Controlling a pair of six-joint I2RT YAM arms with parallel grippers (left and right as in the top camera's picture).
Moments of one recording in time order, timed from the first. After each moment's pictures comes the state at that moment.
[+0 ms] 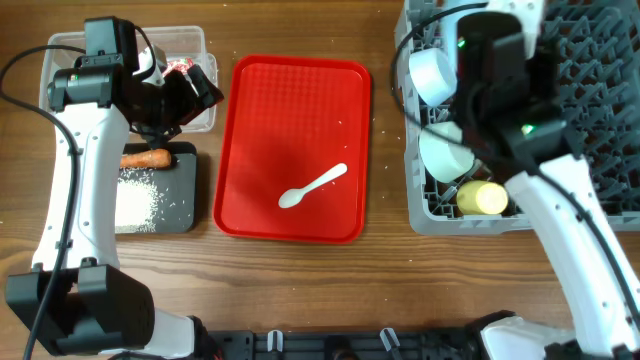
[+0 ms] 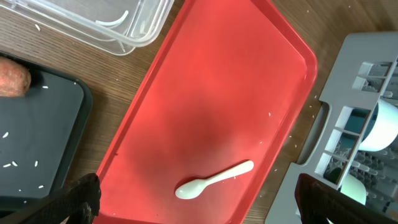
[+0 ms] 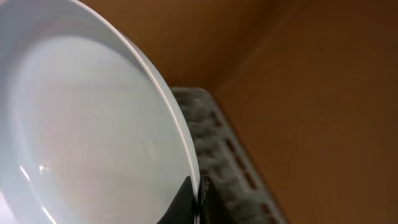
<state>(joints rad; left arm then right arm) 0.09 1.66 1.56 -1.10 0.35 -0.46 0.31 1.44 1.49 -0.63 0.98 -0.09</state>
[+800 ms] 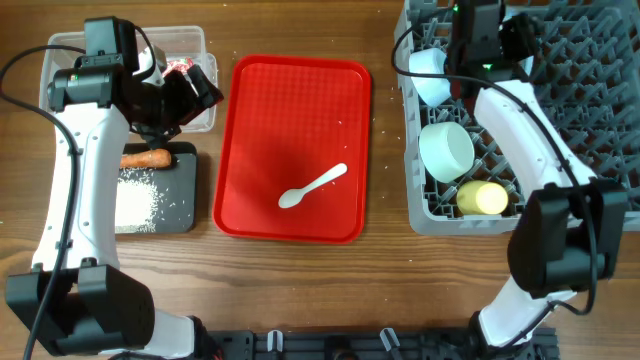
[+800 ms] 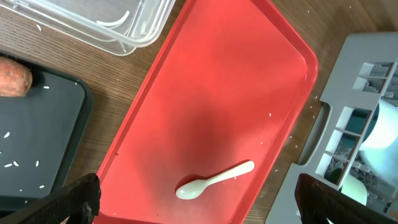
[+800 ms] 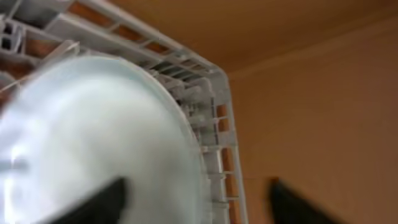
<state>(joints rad) 0.09 1.66 1.56 -1.10 0.35 -0.46 0.14 1.89 1.49 -0.25 0.89 -0.57</state>
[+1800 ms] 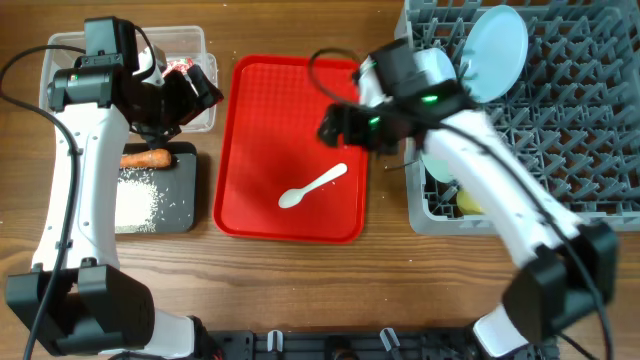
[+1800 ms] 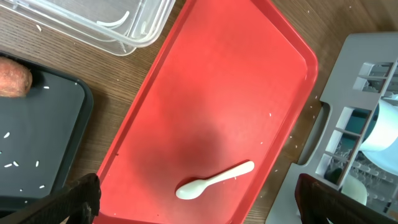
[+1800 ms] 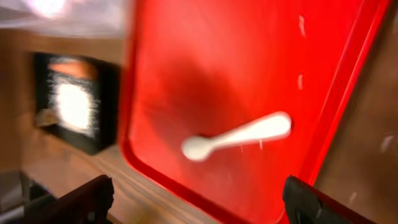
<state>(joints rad) 0.09 1.66 1.56 -1.10 0.35 -0.46 0.49 1.75 1.48 -0.88 -0.35 0.54</state>
